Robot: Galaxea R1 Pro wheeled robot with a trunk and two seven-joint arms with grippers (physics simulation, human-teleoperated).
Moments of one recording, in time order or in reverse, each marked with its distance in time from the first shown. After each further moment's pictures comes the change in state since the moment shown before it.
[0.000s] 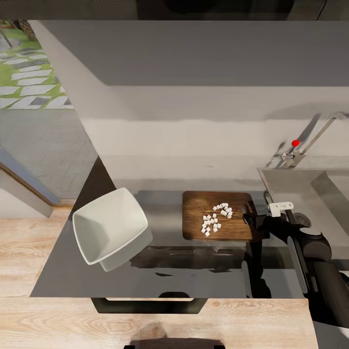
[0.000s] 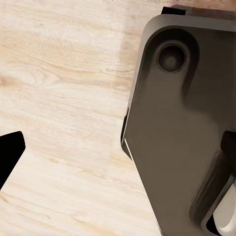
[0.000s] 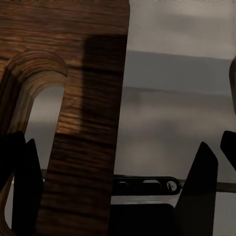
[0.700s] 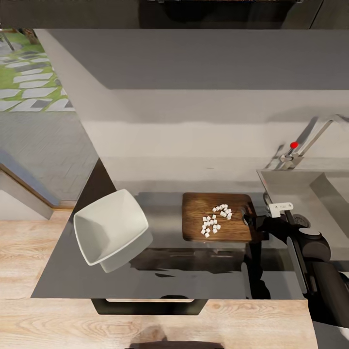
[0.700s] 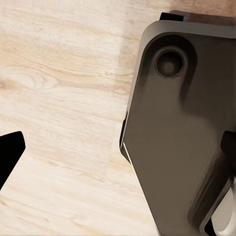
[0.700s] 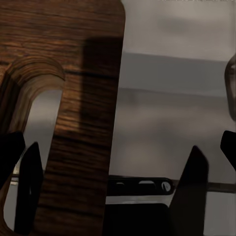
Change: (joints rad) left arm 0.000 0.000 0.000 0.000 0.000 0.000 0.000; right arm 0.000 0.001 0.000 0.007 0.017 0.001 0.001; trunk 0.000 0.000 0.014
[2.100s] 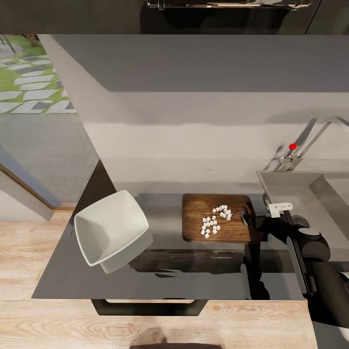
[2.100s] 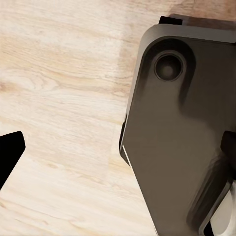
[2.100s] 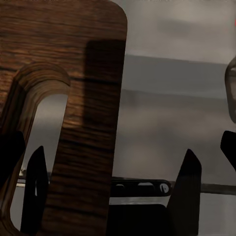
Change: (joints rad) left arm 0.000 0.000 0.000 0.000 0.000 0.000 0.000; right arm 0.000 0.002 0.002 0.000 0.000 0.002 0.001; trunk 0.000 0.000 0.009
